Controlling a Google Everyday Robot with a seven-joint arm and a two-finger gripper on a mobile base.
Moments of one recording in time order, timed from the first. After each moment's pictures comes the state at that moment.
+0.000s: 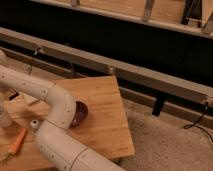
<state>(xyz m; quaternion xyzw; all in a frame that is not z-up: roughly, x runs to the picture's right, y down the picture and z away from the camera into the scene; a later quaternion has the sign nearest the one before) -0.513 0.030 0.794 -0.30 0.00 0.28 0.91</state>
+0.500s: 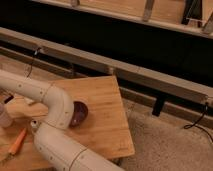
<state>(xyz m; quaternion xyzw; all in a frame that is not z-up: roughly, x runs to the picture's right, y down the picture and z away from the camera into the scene) -0.533 0.041 0.767 -0.30 -0.03 0.24 0.92</state>
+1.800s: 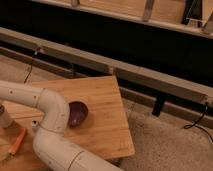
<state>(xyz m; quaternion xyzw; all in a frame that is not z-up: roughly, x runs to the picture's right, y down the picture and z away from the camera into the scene) -0.565 0.099 0.727 -0.34 -0.05 0.17 0.92</state>
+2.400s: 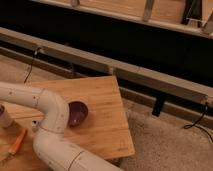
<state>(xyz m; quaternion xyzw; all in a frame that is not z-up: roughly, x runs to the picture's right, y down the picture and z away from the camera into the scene) -0.562 0.106 0.732 -0.34 -0.04 0.16 0.93</state>
